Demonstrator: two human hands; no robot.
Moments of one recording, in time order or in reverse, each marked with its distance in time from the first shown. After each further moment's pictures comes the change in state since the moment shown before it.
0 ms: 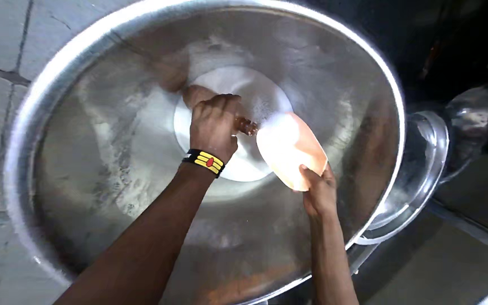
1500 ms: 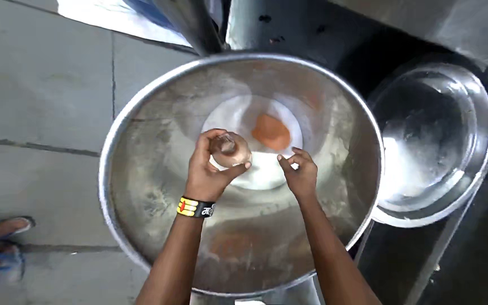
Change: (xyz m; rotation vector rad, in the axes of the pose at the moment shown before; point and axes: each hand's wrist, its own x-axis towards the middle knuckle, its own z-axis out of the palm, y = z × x) left_hand -0.062 0.011 -0.049 -0.676 0.098 0.104; right_hand 0.015 0.048 0.036 -0.516 0.109 -0.318
